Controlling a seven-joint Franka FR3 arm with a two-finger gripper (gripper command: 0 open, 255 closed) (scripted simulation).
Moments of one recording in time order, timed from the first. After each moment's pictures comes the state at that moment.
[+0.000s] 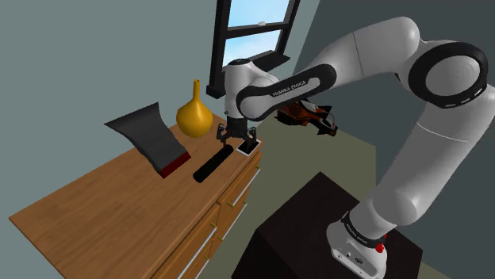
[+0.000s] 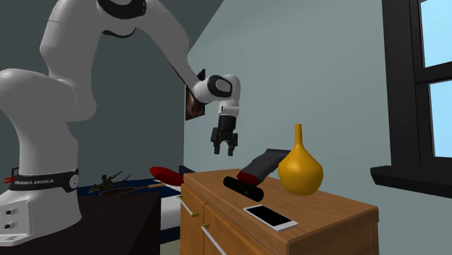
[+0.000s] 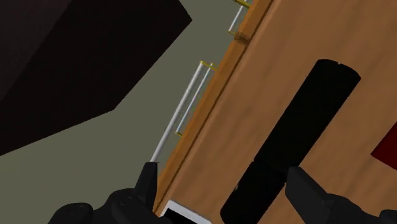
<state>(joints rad) -0.09 0.21 0.43 -2.10 -0.15 2.14 1.29</state>
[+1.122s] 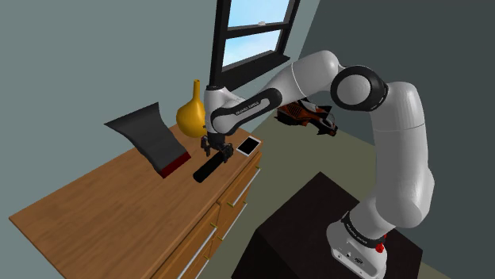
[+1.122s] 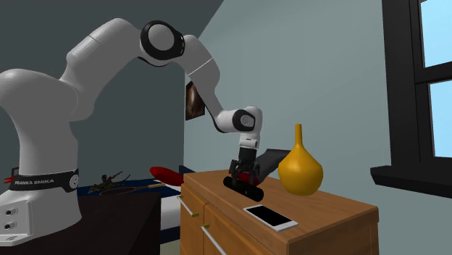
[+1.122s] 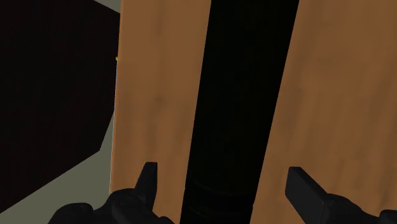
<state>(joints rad) 0.01 0.69 0.31 -1.73 -0.23 2.21 1.62</state>
